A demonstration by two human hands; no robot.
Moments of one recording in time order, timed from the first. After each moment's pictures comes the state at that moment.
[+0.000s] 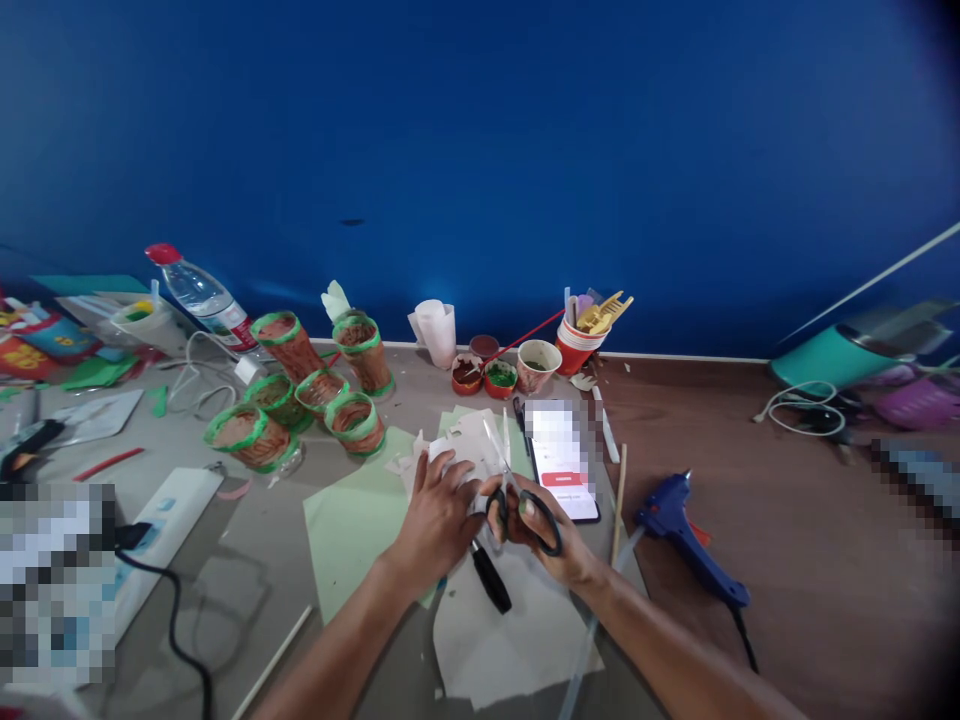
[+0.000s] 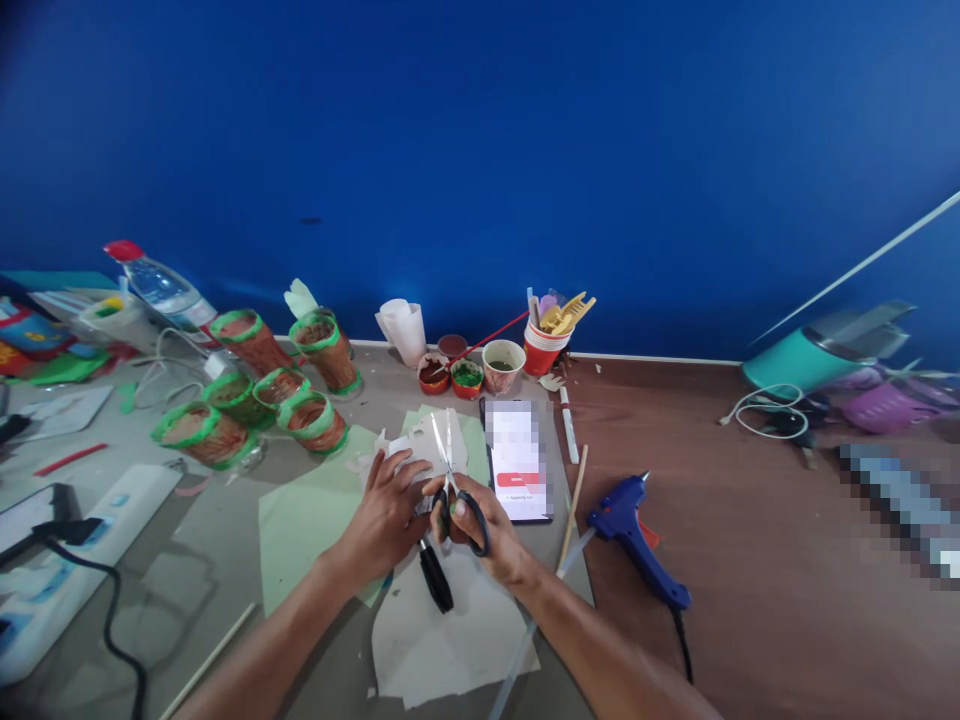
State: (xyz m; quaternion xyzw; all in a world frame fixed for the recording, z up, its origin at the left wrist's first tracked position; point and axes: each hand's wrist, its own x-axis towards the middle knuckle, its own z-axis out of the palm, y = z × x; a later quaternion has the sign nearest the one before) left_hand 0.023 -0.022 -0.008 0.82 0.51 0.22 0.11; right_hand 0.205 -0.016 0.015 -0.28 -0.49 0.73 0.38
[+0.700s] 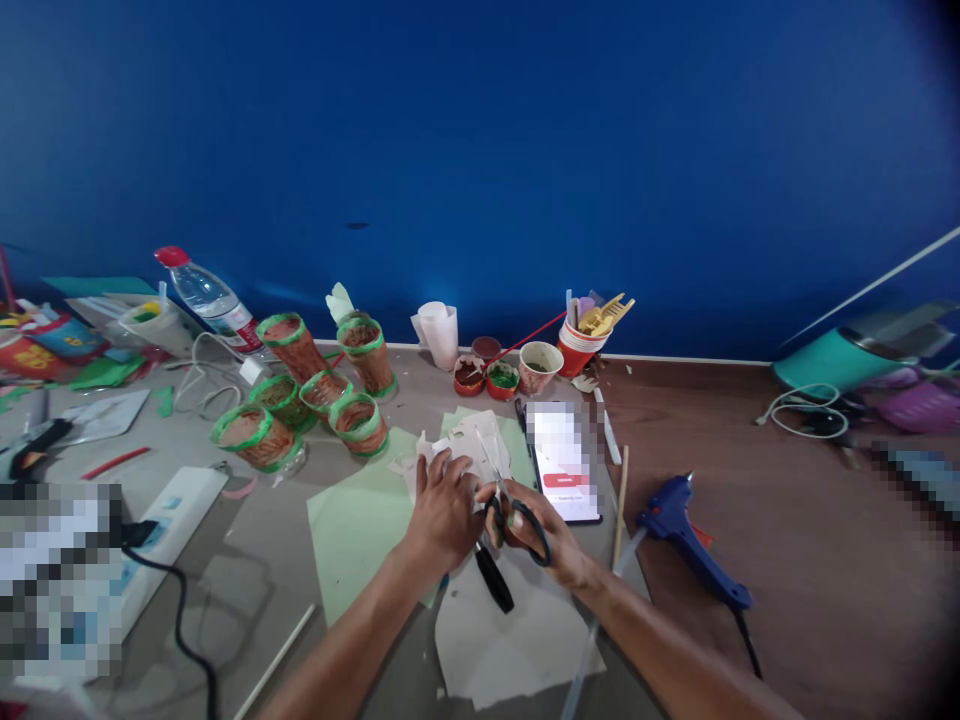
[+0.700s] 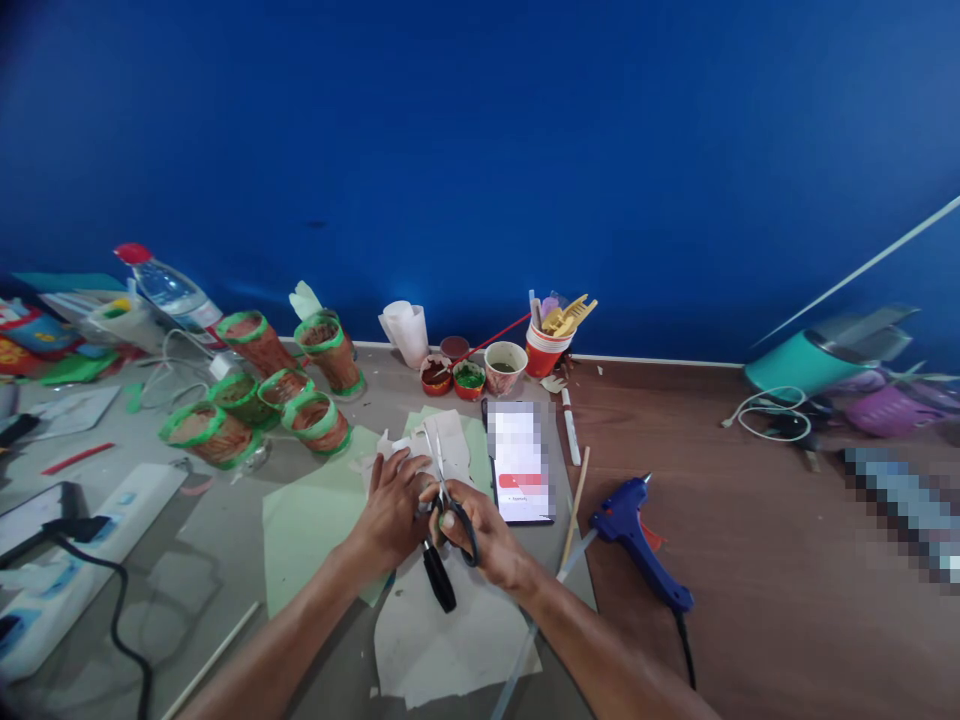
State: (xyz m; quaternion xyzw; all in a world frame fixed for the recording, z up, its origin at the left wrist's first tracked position) left_hand 0.034 -0.017 -0.008 0.78 0.59 0.16 0.13; right_hand 0.200 -0.017 0.020 -0.29 -0.52 0.73 0.35
